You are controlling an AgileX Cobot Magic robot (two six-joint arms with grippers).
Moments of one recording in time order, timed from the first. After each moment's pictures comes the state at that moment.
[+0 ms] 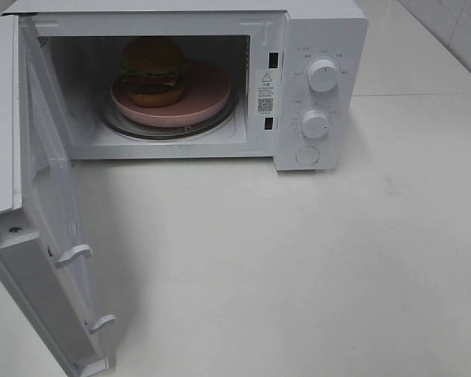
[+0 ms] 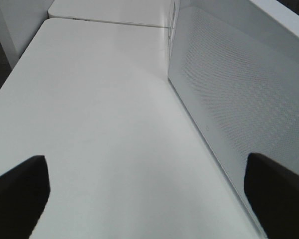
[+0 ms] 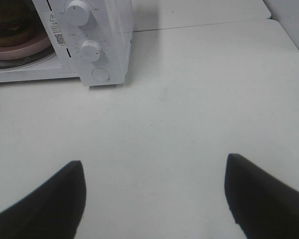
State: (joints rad) left arm -0.02 0.00 -0.52 0.01 1.07 -0.08; right arm -0.10 0.00 -0.50 0.16 0.99 -0.05
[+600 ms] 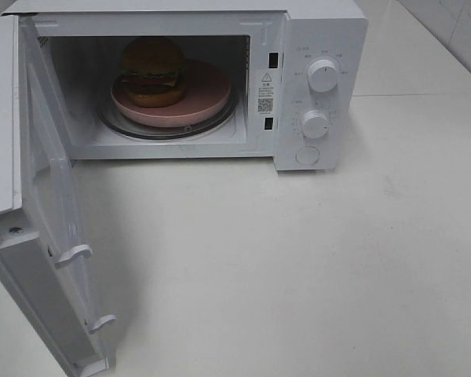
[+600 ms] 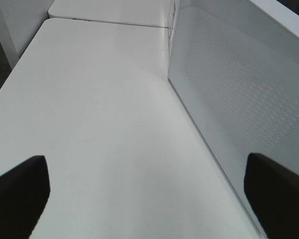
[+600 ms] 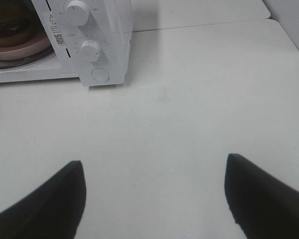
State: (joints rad) left arm -0.02 0.00 -0.52 0.01 1.07 -0.08; right arm -0.10 0.00 -0.50 0.16 0.99 -0.05
